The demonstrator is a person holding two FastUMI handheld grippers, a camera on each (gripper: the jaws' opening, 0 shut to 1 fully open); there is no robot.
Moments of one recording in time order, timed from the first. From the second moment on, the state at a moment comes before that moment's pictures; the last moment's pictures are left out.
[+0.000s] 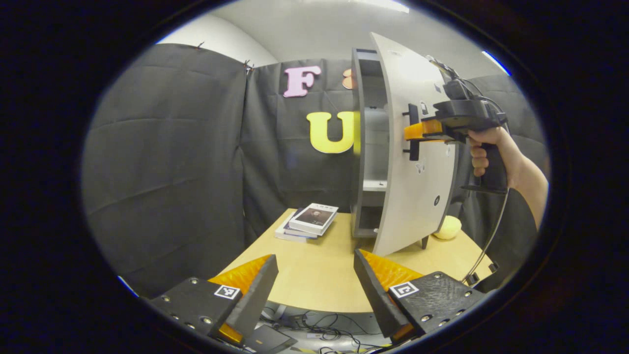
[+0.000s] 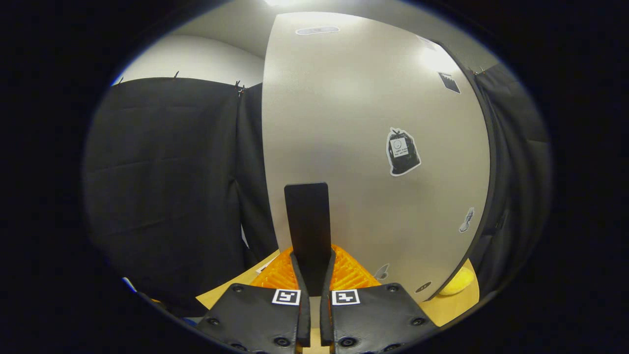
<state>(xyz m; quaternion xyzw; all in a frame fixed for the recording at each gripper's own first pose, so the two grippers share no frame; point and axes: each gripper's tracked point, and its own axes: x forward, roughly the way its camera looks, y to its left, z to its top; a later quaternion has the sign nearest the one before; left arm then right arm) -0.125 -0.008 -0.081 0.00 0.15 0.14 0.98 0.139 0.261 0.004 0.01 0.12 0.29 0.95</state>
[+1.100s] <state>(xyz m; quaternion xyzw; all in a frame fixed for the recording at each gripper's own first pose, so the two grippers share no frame) -0.108 -0.112 -0.064 0.01 0.12 0.11 0.99 0.119 0.157 0.014 0.04 0.12 0.31 0.94</state>
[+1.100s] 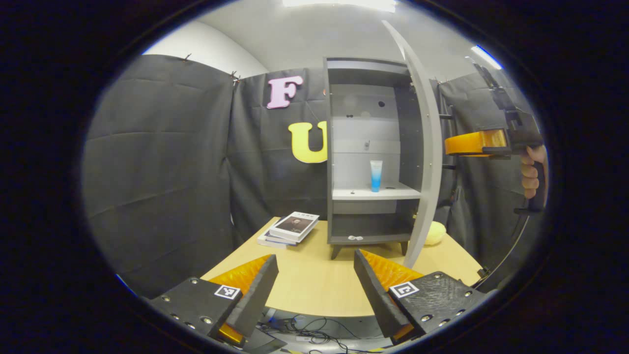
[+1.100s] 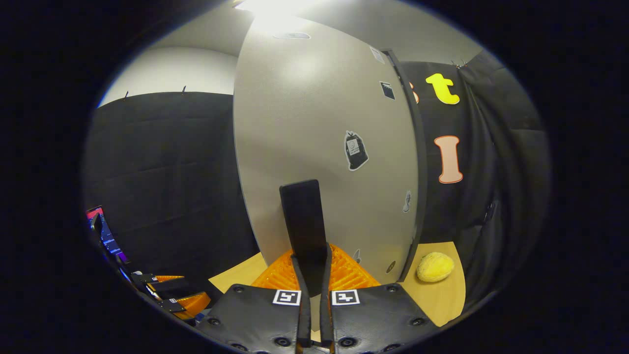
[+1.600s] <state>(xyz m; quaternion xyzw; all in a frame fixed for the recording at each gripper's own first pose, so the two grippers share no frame) -0.044 -0.195 -0.065 0.01 0.12 0.02 0.99 0.118 0.056 0.016 0.06 0.13 0.22 0.97</state>
